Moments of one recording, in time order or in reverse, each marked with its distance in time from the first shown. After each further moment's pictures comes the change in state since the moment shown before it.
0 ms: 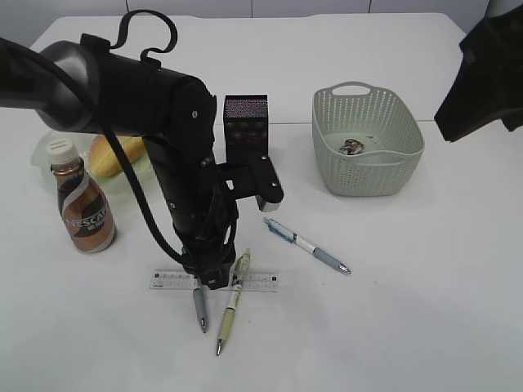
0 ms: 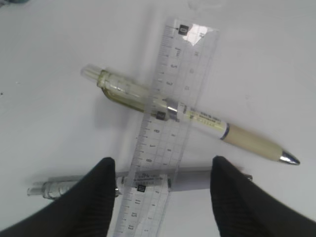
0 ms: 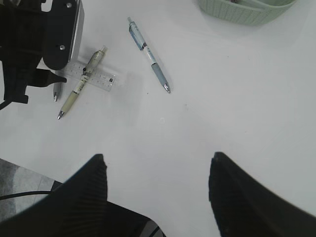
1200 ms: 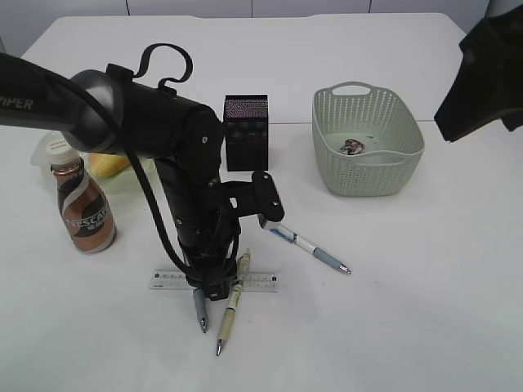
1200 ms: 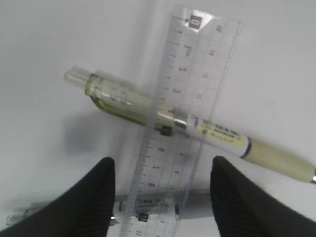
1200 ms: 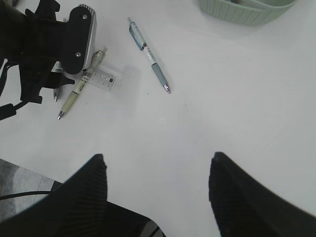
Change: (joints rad) left arm 0.000 0.072 -0.002 0.011 -0.042 0.002; right arm 0.000 0.000 0.000 0.000 0.000 0.000
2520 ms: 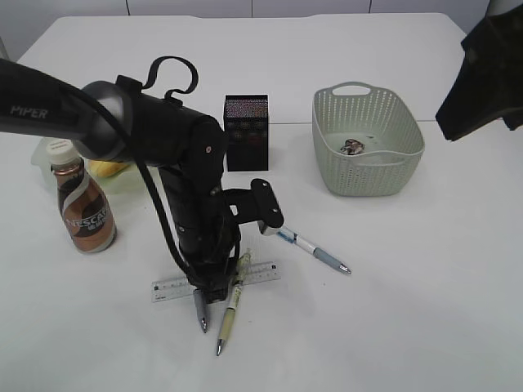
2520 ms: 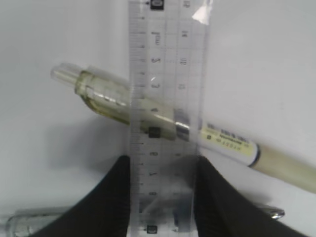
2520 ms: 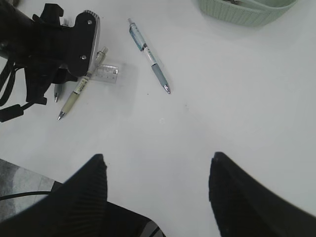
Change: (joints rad) left arm 0.000 0.033 -0.002 0.002 -0.002 -0.026; right arm 0.000 -0.004 0.000 0.000 0.000 0.000
